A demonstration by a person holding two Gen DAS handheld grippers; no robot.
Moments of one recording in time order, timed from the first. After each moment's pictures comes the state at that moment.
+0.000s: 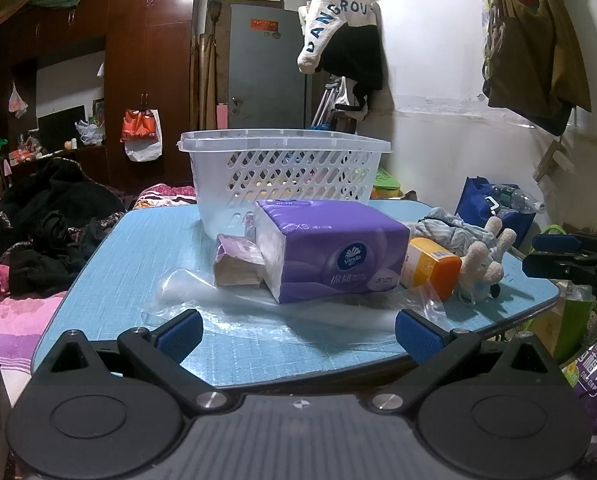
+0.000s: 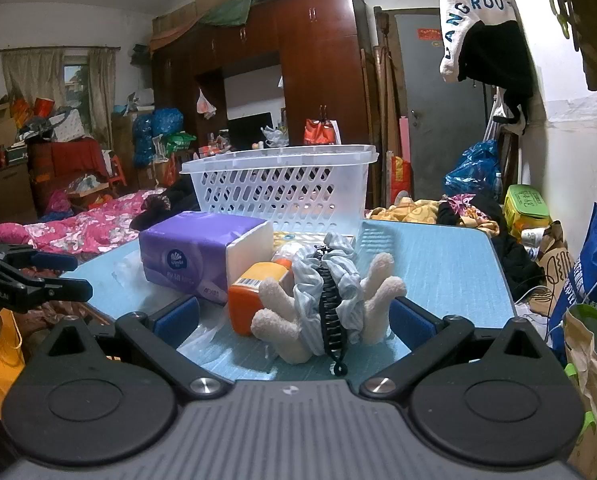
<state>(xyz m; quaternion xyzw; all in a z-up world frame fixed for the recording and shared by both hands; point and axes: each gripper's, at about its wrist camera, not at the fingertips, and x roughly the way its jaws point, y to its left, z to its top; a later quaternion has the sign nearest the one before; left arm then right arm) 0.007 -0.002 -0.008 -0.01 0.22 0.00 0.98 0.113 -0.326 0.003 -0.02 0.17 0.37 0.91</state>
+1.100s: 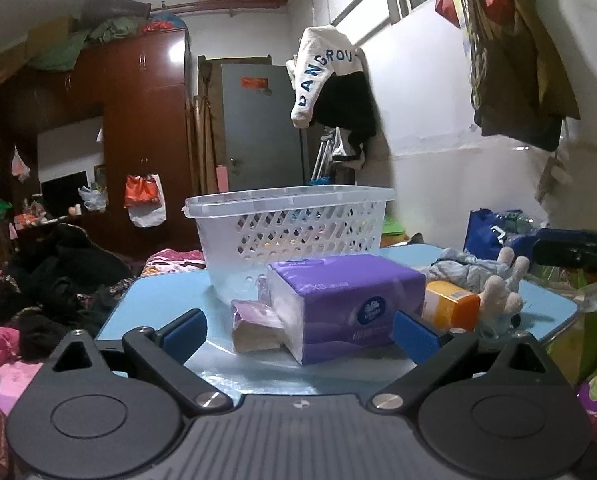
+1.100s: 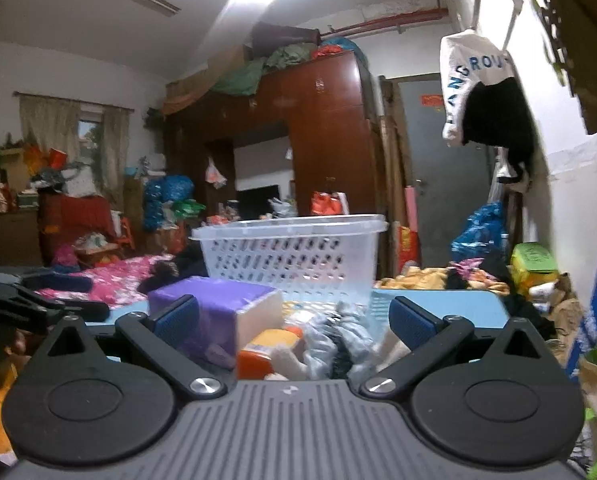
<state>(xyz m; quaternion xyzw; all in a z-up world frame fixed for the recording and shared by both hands) 0.011 0.005 -0.004 0.04 0.13 0.00 0.99 0.112 -0.323 0.006 0.02 0.05 0.39 0.92</state>
